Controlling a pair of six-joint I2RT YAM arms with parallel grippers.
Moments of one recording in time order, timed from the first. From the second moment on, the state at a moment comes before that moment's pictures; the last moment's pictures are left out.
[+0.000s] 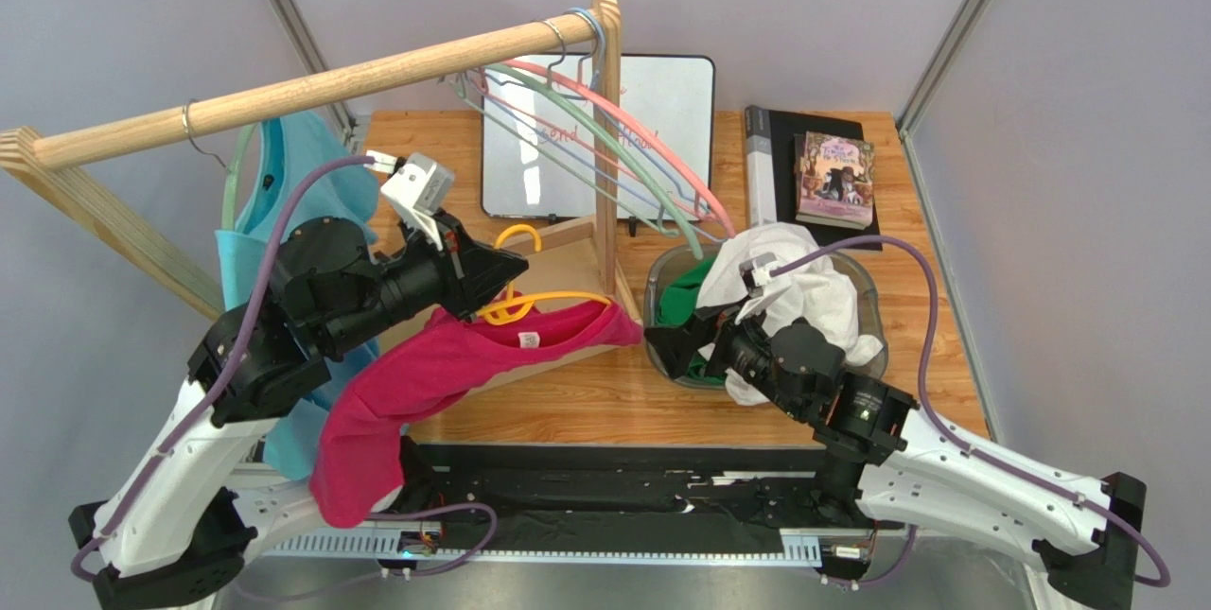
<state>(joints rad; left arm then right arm) -0.85 0.87 1.46 -0.80 -0.01 -0.37 1.06 0.66 0.57 -0.09 0.33 0.51</state>
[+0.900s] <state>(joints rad) -0.85 0.84 1.32 -0.67 0.07 -0.42 1.06 0.83 0.60 0.07 0.19 0.93</state>
